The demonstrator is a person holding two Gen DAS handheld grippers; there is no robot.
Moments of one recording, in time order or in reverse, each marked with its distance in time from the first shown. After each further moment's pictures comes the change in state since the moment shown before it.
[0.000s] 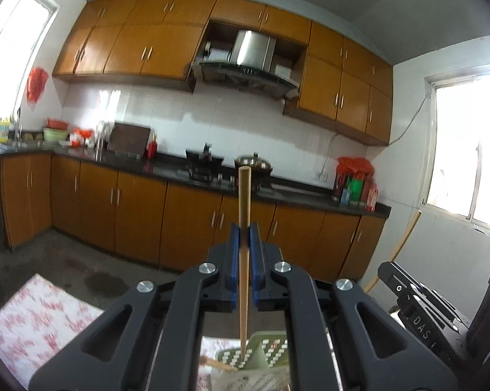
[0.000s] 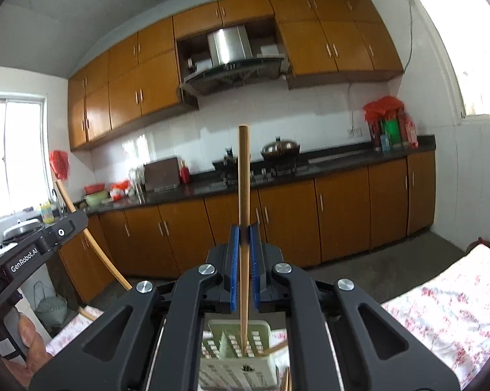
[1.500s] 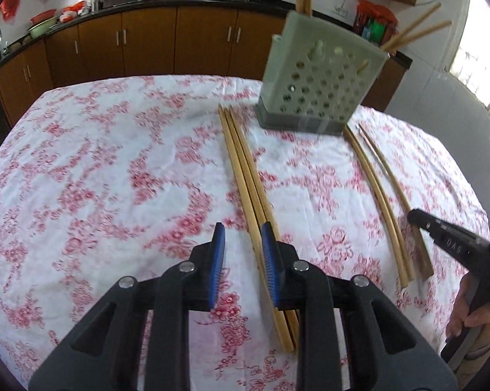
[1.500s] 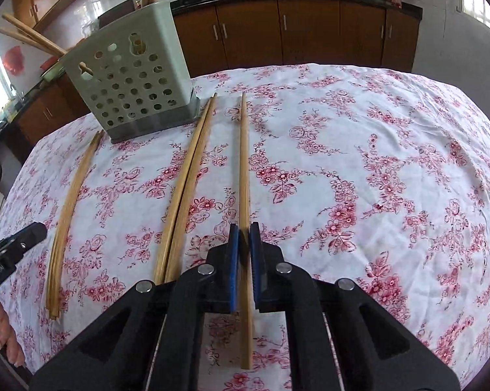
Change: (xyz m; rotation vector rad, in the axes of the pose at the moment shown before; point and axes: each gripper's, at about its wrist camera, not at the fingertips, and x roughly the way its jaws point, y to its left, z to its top) left arm -0.052 0.070 -0.234 0.051 0.754 0.048; right arm -0.031 -0.063 -0.192 0.018 0.735 -0.151
